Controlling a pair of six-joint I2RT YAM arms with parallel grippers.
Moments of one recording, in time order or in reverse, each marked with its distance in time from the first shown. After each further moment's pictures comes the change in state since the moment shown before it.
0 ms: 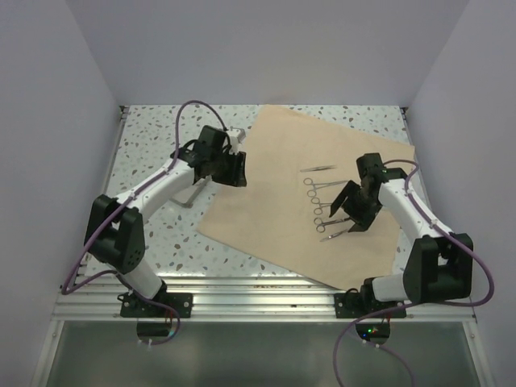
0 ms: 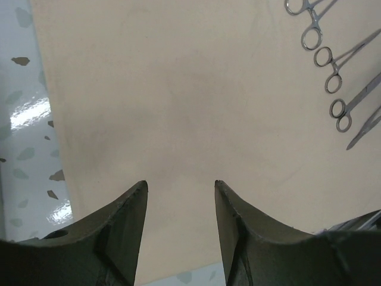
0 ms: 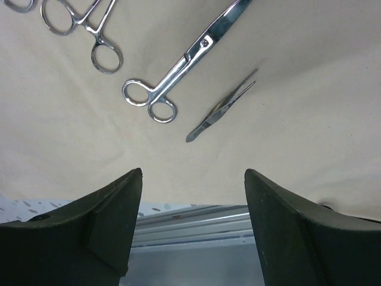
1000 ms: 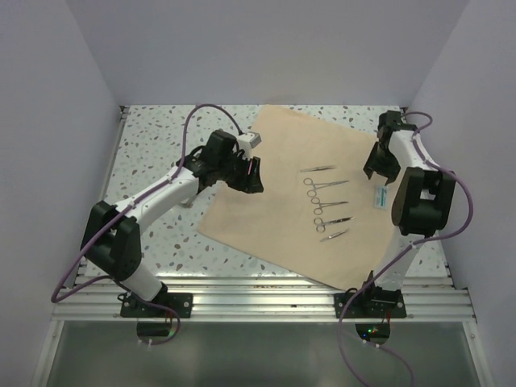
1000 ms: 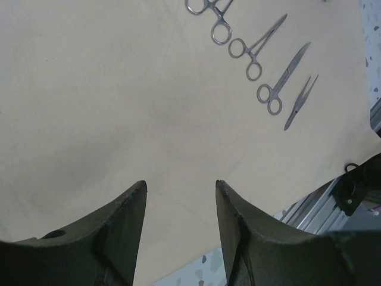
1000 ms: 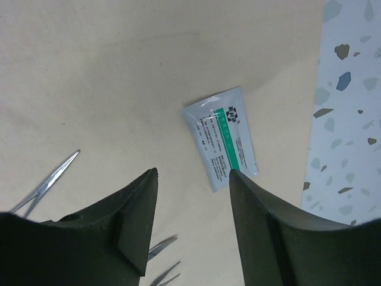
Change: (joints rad) left arm -0.099 -0.055 -0.060 0.127 0.148 -0.018; right arm -0.235 0.568 0.590 0.058 0.364 -0.385
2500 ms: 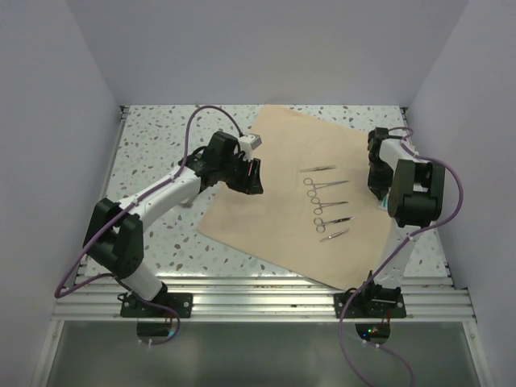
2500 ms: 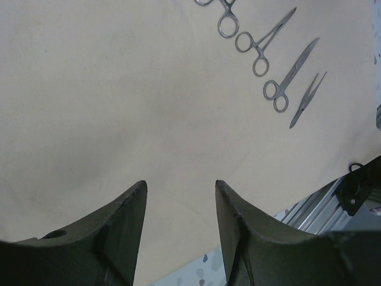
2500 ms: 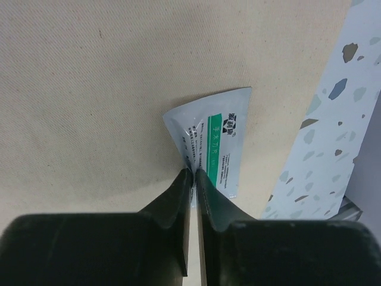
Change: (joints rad) left arm 0.000 0.023 0.000 -0.008 -0.005 -0.004; right arm 0.015 0.116 -0.098 0.027 0.138 -0.206
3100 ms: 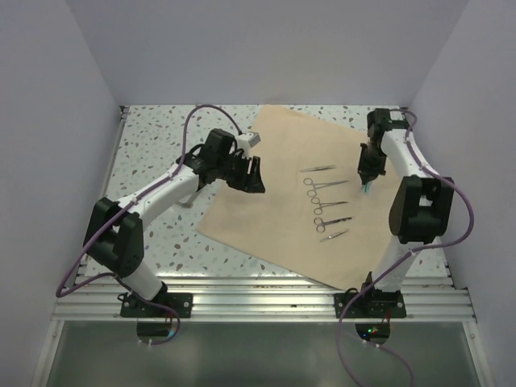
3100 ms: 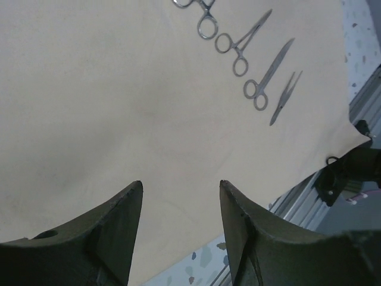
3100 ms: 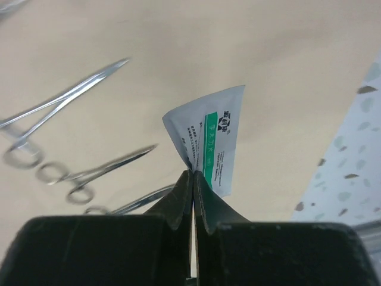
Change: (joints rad) left arm 0.017 0.004 0.009 -0.004 0.055 -0.011; right arm 0.059 -0.156 0.092 -0.148 -0.227 0.060
